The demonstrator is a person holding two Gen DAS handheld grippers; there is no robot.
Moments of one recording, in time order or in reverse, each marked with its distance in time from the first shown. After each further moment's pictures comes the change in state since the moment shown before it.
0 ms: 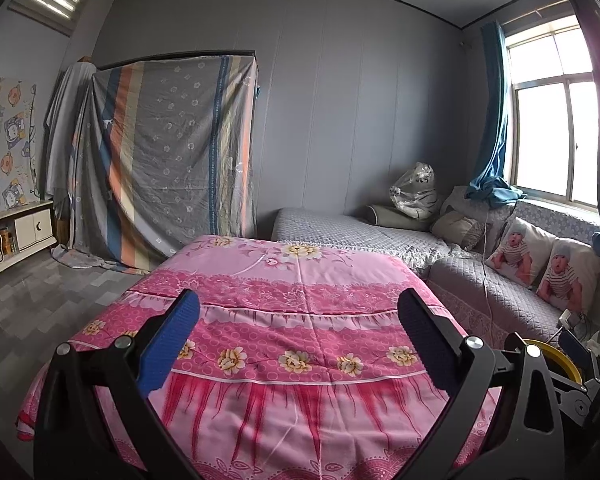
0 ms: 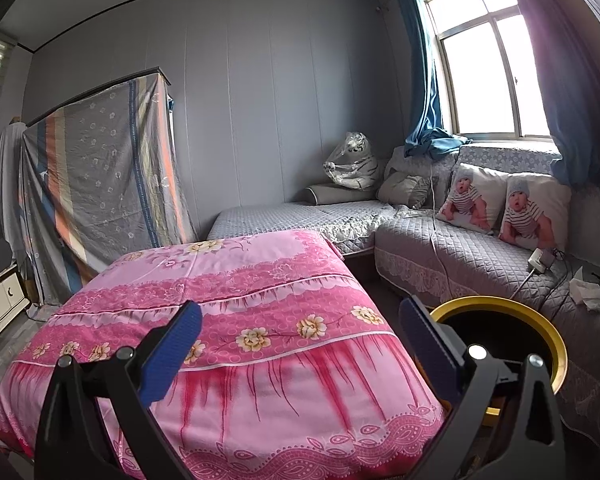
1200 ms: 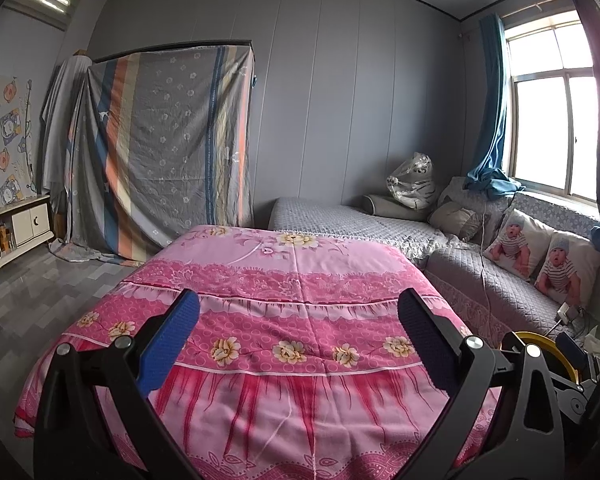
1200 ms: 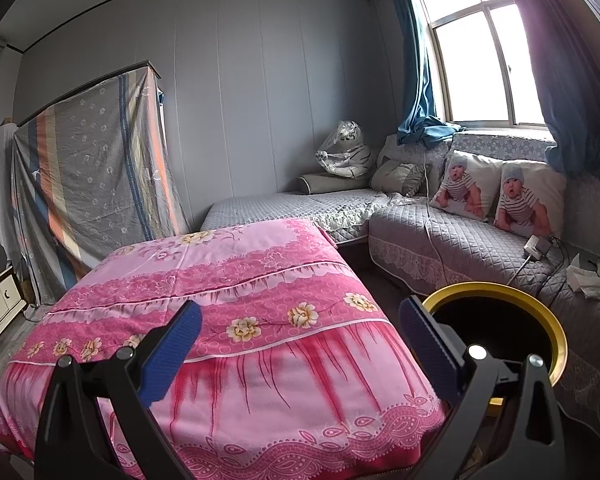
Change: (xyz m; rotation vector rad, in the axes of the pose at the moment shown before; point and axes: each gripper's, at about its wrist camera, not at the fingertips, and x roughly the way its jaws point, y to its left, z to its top) left arm 0.012 -0.003 -0.003 0.004 0.038 -0.012; right arm 0.010 -0.007 -0.007 0.023 0.039 -0.021
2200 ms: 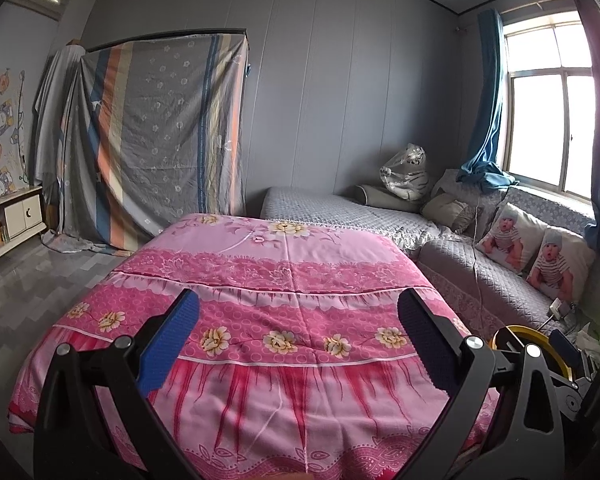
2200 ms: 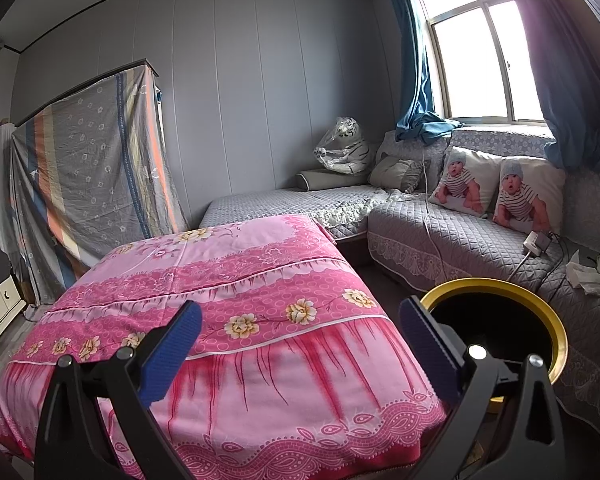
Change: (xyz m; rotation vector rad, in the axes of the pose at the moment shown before) left arm 0.005 0.001 -0.003 -0.012 0.041 -0.034; right arm 0.003 -0.002 -0.001 0.006 0.010 -0.004
